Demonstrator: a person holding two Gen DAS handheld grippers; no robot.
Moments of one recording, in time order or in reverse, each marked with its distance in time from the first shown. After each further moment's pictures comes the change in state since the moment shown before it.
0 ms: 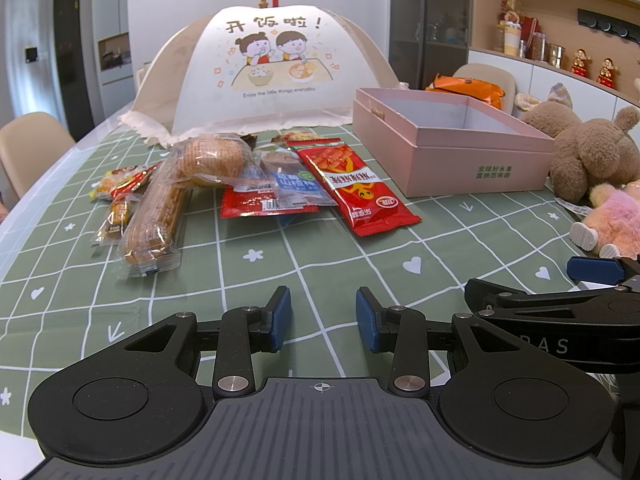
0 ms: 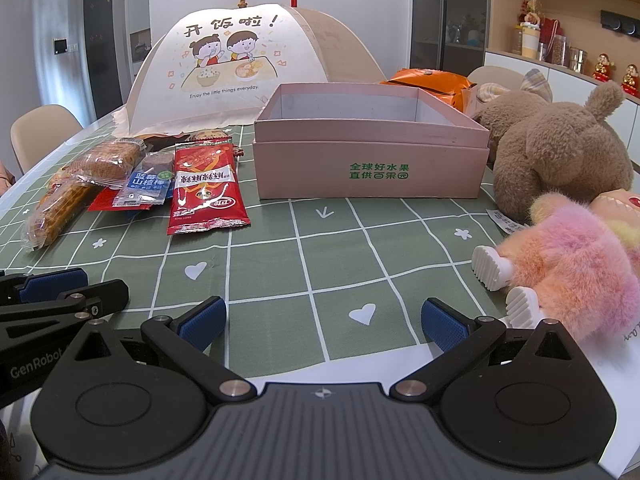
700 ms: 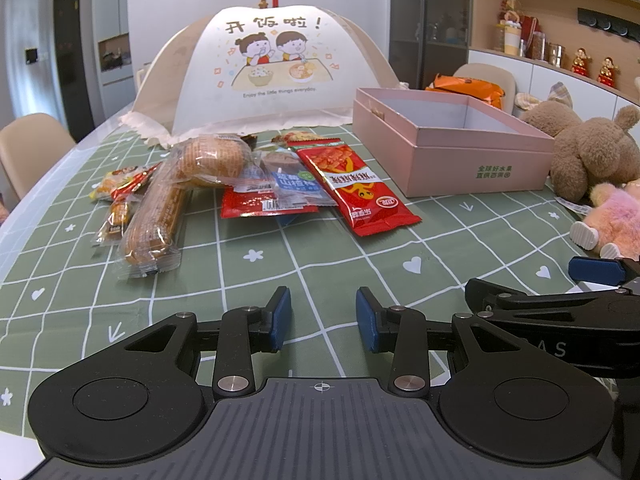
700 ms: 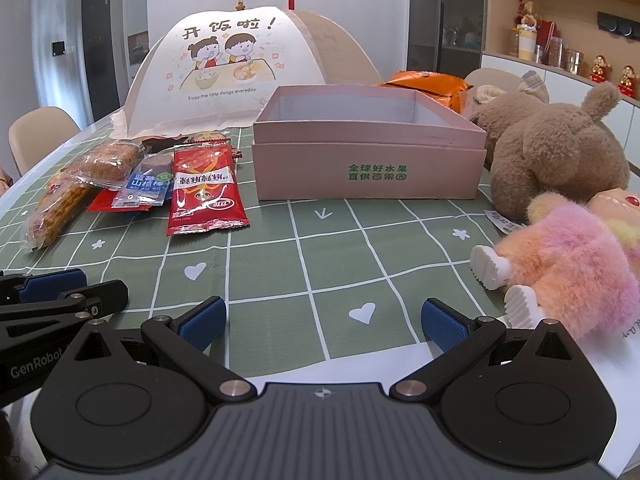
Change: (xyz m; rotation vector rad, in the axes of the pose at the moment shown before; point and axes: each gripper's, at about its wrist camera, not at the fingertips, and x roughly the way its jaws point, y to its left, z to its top) left arm 0.000 0.001 0.000 0.000 0.000 0.000; right arm -0.001 0.003 -0.003 0.003 -0.015 -0.007
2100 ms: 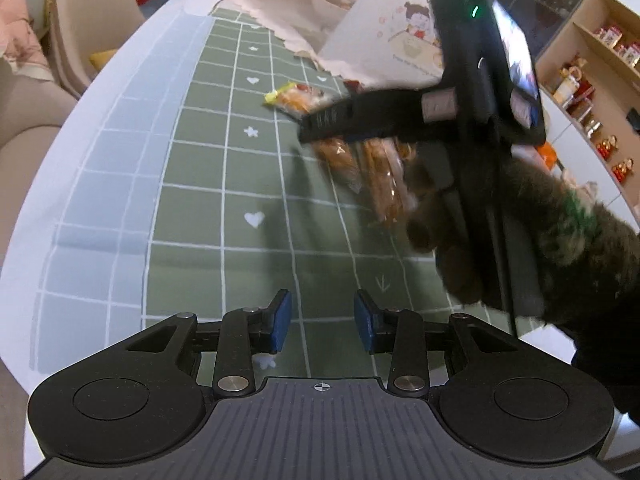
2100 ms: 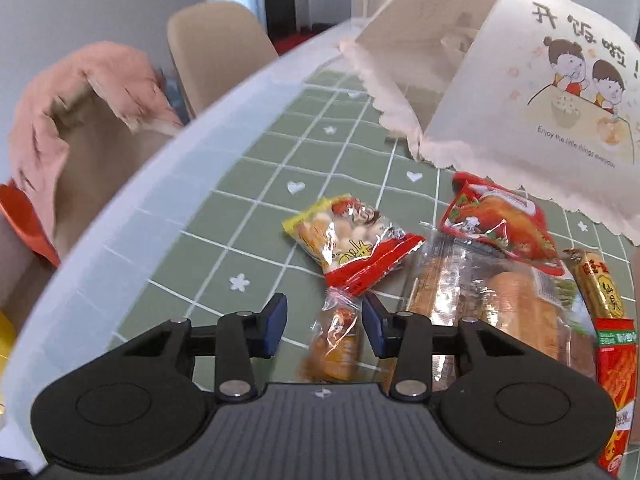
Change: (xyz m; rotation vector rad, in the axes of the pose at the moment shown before) left arm -0.047 0.242 0.016 -0.397 0.291 -0.180; right arm 0.104 0.296 0.127 -0.389 0.308 0.393
